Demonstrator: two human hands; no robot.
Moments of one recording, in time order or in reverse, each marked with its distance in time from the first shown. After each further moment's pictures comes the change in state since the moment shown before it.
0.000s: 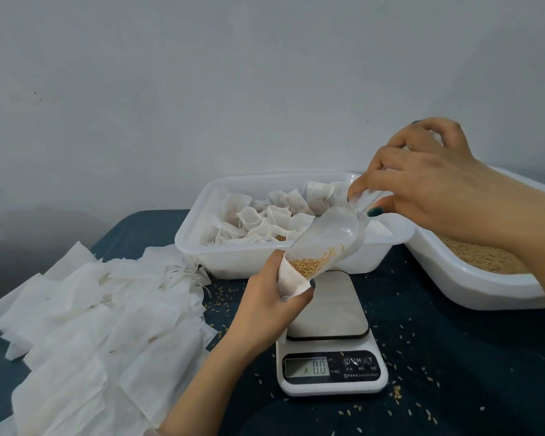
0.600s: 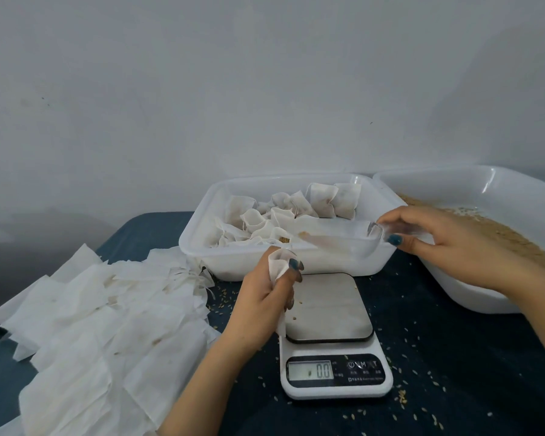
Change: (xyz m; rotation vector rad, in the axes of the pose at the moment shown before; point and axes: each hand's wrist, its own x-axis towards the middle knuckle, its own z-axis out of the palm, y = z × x) left_hand 0.003 0.003 -0.008 -0.142 0.038 0.047; right_hand -0.051 -0.003 0.043 0.813 -0.226 0.445
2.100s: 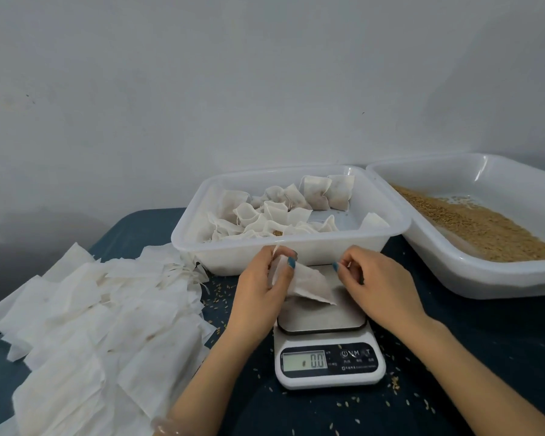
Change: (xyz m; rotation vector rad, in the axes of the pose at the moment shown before) left_hand 0.005 -0.026 0.010 0.218 0.090 0.002; right_hand -0.005 0.010 0.115 -0.190 0.247 0.199
